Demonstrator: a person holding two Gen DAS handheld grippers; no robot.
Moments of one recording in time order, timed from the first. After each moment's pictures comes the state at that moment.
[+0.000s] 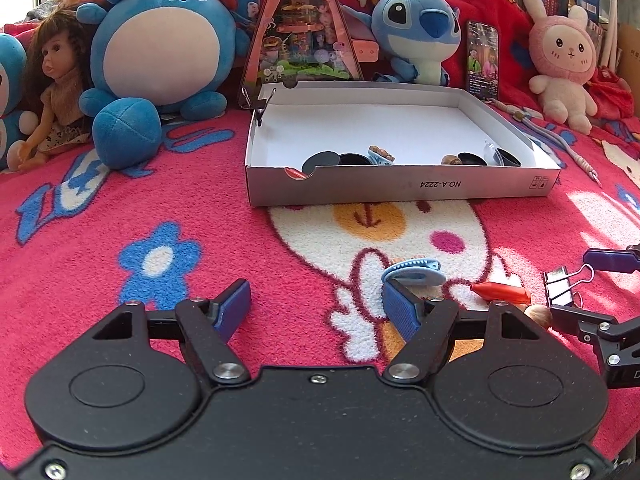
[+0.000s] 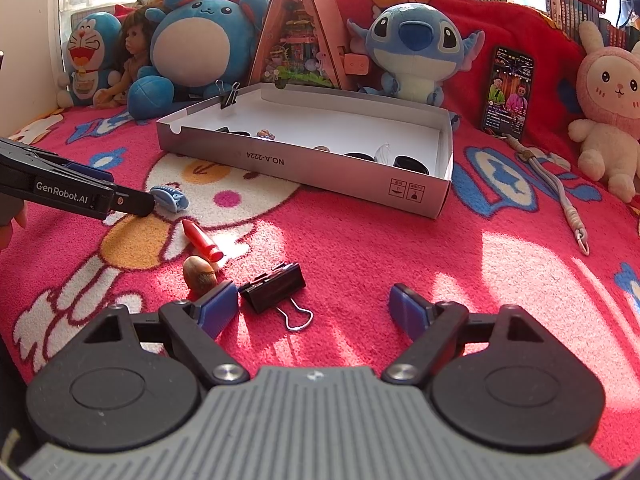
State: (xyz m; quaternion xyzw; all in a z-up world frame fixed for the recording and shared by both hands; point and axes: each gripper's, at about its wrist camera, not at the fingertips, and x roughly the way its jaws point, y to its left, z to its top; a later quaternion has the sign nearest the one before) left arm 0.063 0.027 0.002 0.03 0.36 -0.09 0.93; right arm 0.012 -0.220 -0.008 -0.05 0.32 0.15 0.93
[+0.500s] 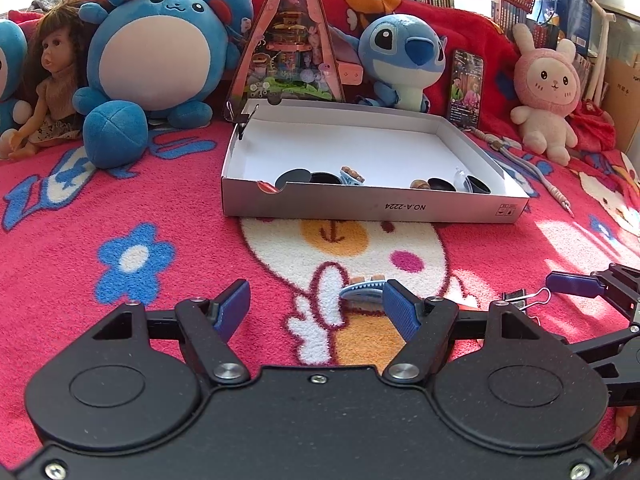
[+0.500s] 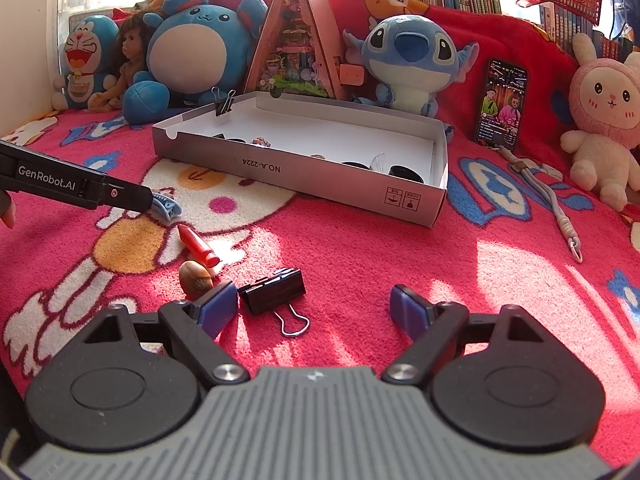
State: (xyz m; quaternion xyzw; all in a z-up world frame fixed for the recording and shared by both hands) left arm 0.047 0.021 0.011 -0.02 0.34 -0.11 0.93; right arm 0.010 -0.216 -0.012 -0.06 0.30 0.13 0.94
